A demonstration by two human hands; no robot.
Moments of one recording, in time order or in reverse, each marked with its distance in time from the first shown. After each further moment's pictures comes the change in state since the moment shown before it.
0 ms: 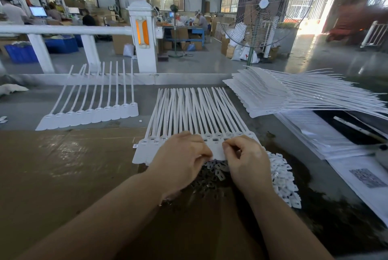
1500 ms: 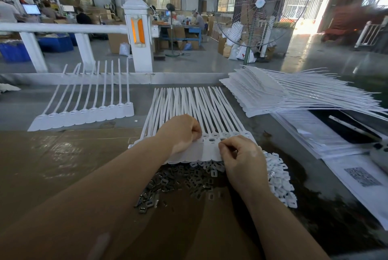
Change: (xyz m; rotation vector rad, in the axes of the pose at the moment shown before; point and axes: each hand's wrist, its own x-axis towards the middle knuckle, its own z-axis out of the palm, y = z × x) left_hand 0.059 -0.022 -0.005 -0.174 -0.292 -0.420; right_hand -0.001 0.001 0.000 -0.023 -0.017 0.013
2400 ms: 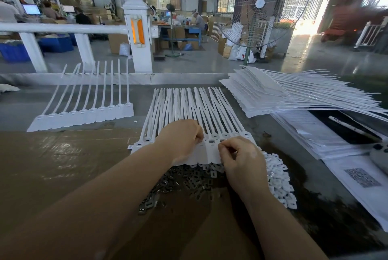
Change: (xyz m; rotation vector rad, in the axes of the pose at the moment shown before) left_hand -0.002 -0.003 0.011 0.293 0.065 0.144; right_hand -0.001 0.001 0.001 0.013 -0.008 0.006
